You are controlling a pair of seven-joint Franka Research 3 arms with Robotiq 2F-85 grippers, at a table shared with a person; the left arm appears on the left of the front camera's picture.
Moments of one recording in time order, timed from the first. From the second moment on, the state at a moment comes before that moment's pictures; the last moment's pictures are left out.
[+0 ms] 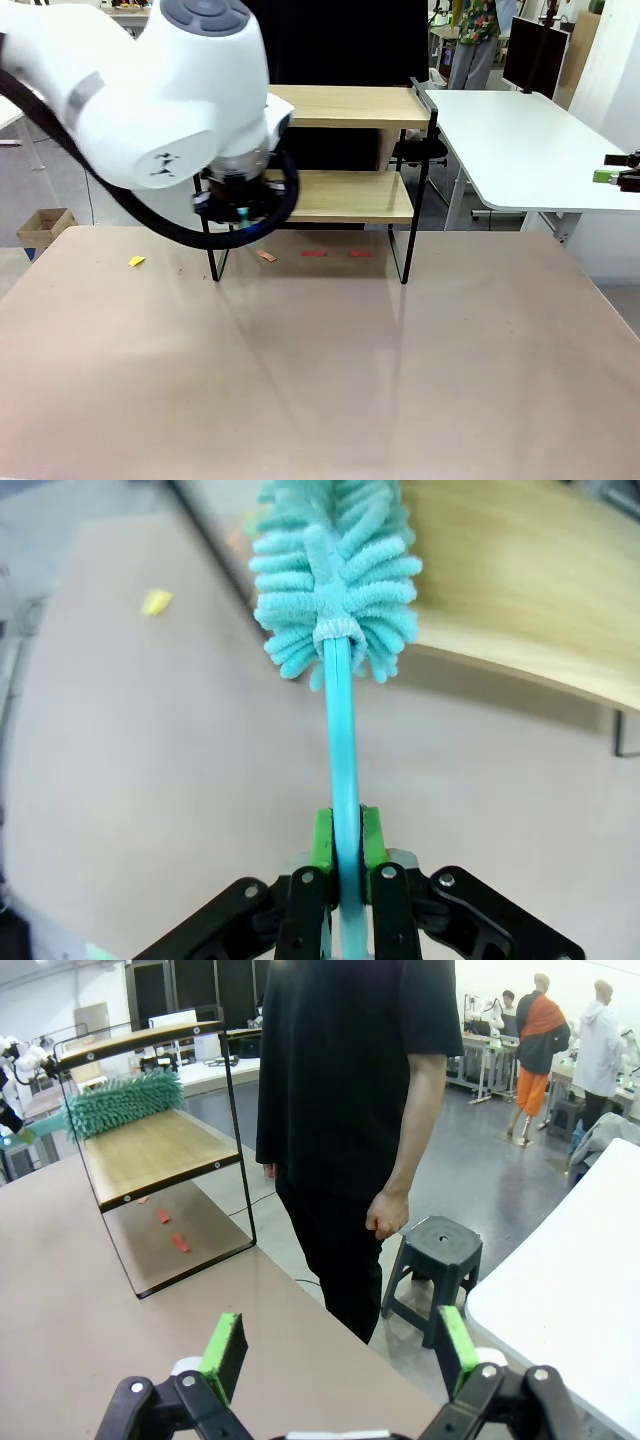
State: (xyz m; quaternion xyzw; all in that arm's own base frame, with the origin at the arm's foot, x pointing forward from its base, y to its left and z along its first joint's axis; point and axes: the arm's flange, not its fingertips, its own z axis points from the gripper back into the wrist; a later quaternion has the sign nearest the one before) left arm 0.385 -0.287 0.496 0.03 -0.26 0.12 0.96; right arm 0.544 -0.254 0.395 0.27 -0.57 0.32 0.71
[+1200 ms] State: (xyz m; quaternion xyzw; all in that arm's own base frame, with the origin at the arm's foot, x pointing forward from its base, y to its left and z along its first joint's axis) left arm 0.354 -0.278 0.534 0.05 -0.30 0.08 0.95; right arm 0.544 -0.254 0.395 0.27 -0.57 0.32 0.71
